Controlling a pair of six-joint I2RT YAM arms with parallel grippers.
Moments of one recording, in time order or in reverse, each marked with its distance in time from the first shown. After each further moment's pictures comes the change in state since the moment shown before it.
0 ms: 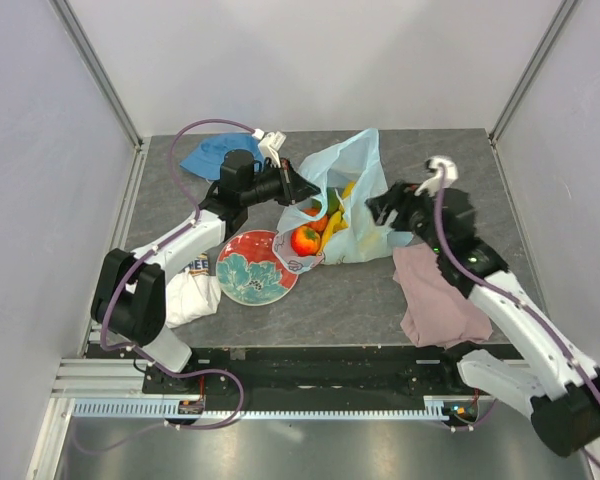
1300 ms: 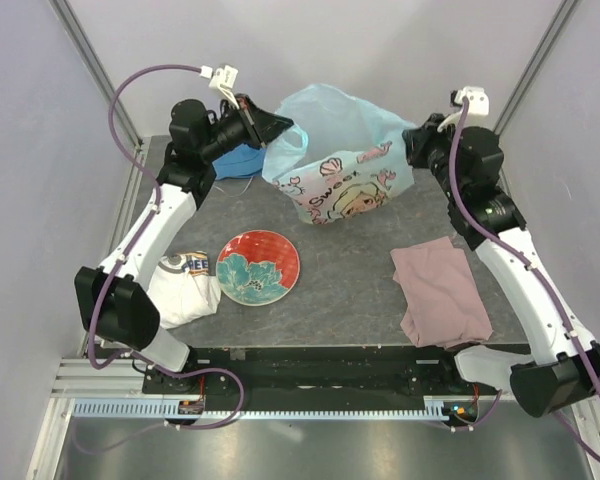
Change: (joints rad) left arm 0.148 -0.037 0.381 -0.118 0.002 -0.014; right arm -0.079 0.274 0.488 -0.064 0.119 -0.183
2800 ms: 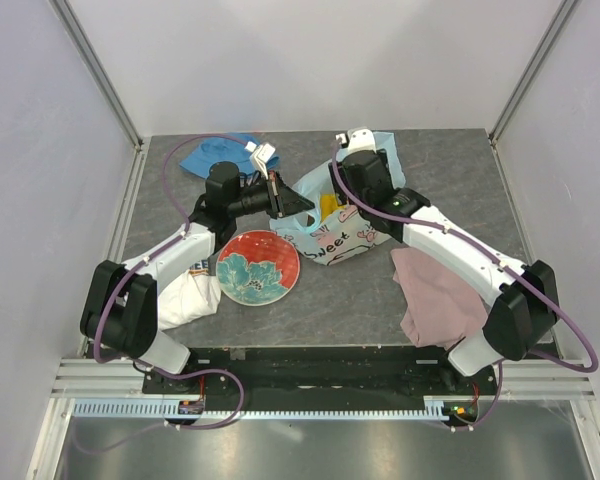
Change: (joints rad) left arm -0.098 -0.048 -0.531 0.230 0.195 -0.110; right arm 0.339 0.312 -0.027 -0.147 0.426 -0.199
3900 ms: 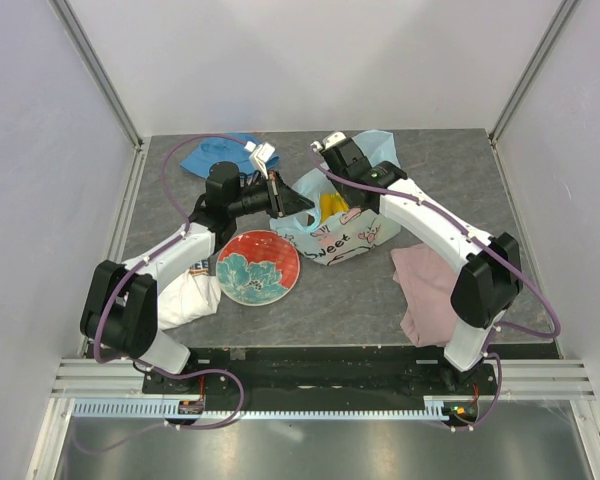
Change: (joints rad) left arm -0.001 0.000 0.000 0.000 -0.014 0.000; right arm -0.017 0.239 0.306 -0.395 -0.055 -0.192
